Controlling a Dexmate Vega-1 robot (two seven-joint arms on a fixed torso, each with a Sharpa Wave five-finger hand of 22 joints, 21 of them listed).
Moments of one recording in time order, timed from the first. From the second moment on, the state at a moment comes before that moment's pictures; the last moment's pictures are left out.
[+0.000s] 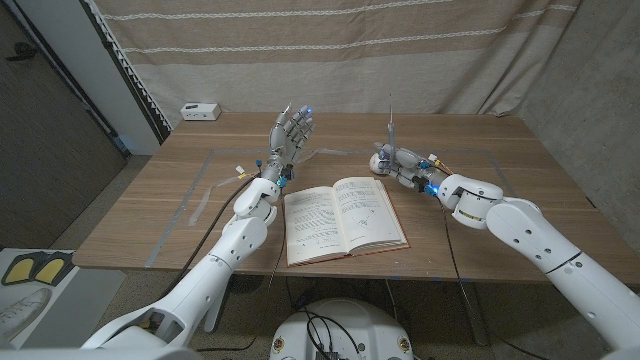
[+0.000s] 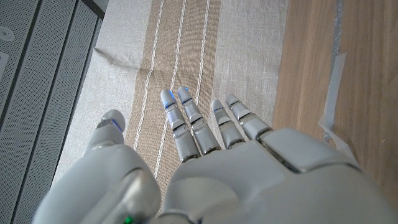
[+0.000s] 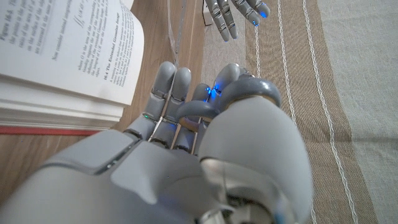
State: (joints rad) left arm 0.87 0.31 0.39 -1.44 -0.86 -0.30 -0.09; left_hand 0.41 -0.16 0.36 -0.14 0.37 0.75 -0.20 0.32 0.21 0.73 -0.22 0.25 0.23 0.34 -0.05 0.19 0.18 0.33 -0.04 0.22 0.19; right arm -1.04 -0.70 -0.27 -2.00 1.10 -0.36 -0.20; right_hand 1.08 0.08 -0.01 -0.09 0.36 1.01 0.02 0.73 1.13 0.53 -0.09 1.26 1.16 0.49 -0.05 1.38 0.67 0.35 -0.04 1.47 0.38
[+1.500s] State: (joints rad) left arm 0.89 0.32 0.38 -1.46 -0.84 -0.29 -0.02; left_hand 0.41 -0.16 0.34 -0.15 0.37 0.78 -0.19 0.31 0.20 0.77 -0.22 0.26 0.23 0.34 -0.05 0.19 0.18 0.33 -0.04 0.22 0.19; right arm -0.96 -0.74 -0.32 -1.87 1.20 -0.32 0.09; right_hand 0.85 0.01 -0.14 -0.02 0.44 0.66 0.10 0.79 1.16 0.26 0.04 1.35 1.17 0.28 -0.04 1.38 0.63 0.26 -0.04 1.46 0.19
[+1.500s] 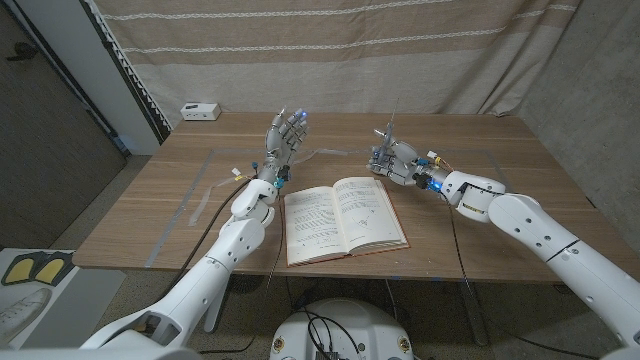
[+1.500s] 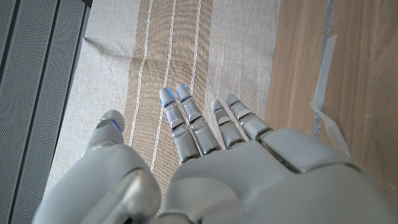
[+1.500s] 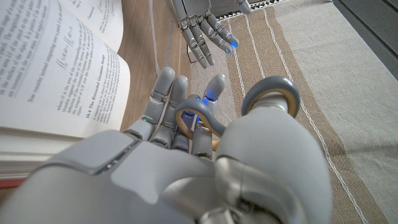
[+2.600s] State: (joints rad) left arm 0.92 0.44 0.34 -1.52 -0.67 -0.33 0.10; left_hand 0.42 -0.16 0.31 -0.14 0.38 0.64 -0.18 0.24 0.21 0.66 -0.21 0.21 0.23 0.33 -0.04 0.19 0.18 0.33 -0.04 0.22 0.19; right arm -0.96 -0.76 -0.32 -1.86 1.21 -0.33 0.16; right_hand 0.77 0.01 -0.18 0.00 0.46 0.62 0.15 0.72 1.01 0.22 0.09 1.36 1.15 0.25 -0.04 1.38 0.61 0.28 -0.04 1.43 0.18
